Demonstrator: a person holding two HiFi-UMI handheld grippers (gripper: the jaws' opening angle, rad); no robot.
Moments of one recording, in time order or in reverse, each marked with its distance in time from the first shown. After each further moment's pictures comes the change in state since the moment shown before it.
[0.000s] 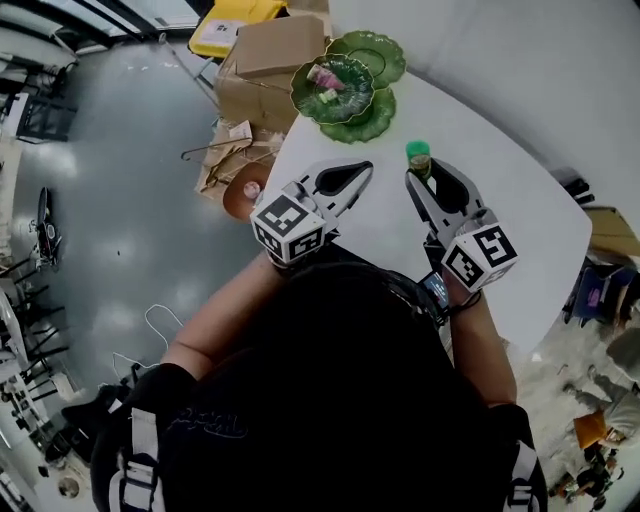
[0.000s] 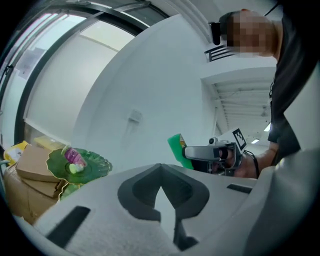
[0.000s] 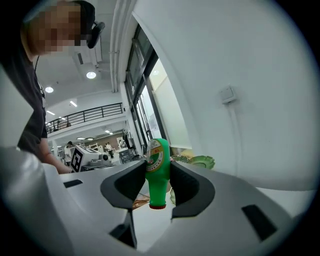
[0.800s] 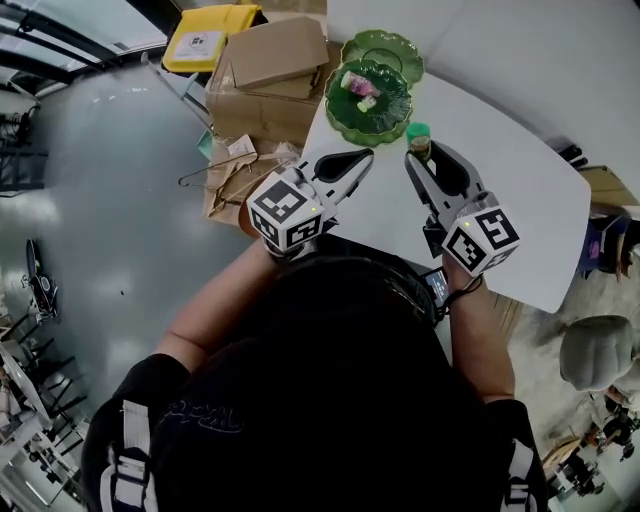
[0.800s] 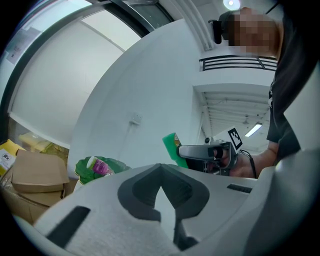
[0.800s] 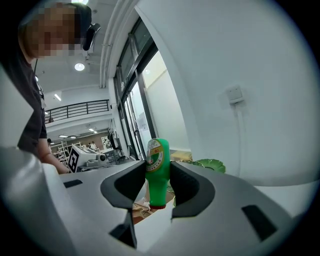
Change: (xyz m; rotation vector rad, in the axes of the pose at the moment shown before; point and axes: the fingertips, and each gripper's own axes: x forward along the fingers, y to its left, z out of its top) left arm -0.065 0.093 0.025 -0.009 0.023 -0.218; right arm 0.109 0.051 0.010 0.002 -0.019 -0.194
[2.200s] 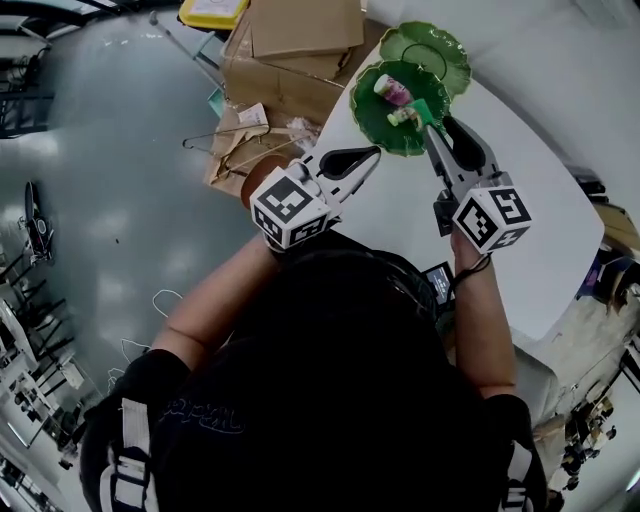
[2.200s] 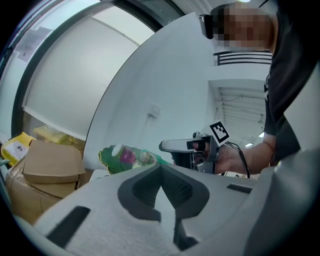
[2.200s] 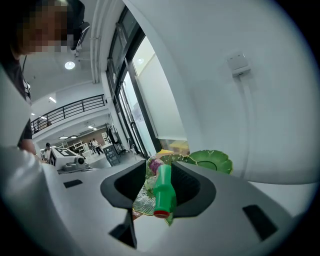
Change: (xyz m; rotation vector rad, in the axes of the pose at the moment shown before) left arm 0.007 0.074 -0.028 -0.062 0.055 0.126; right arm 0.103 -0.076 -0.022 0.070 0.123 0.012
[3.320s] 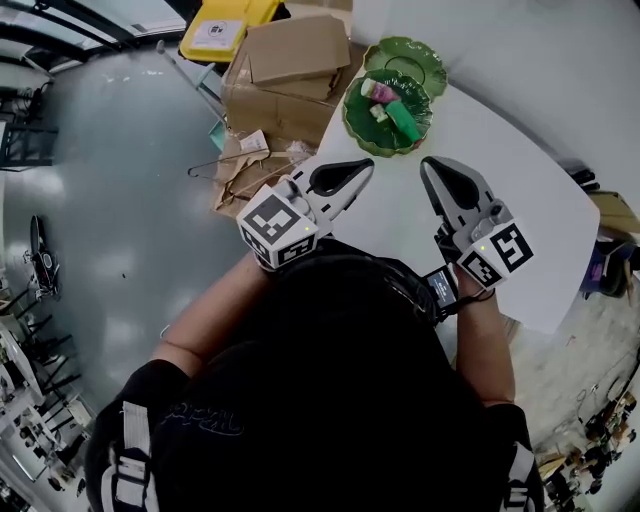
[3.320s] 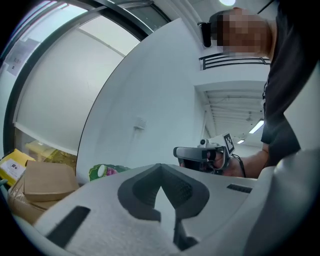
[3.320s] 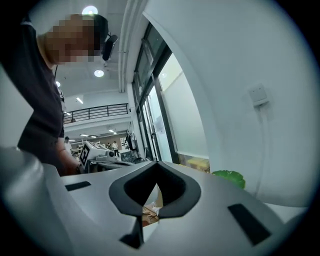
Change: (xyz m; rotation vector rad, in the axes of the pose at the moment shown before) left arm -0.039 -0.062 0.046 0.103 -0.067 -0.072; right arm -0.087 0.095 0.024 -0.165 -0.150 0.208
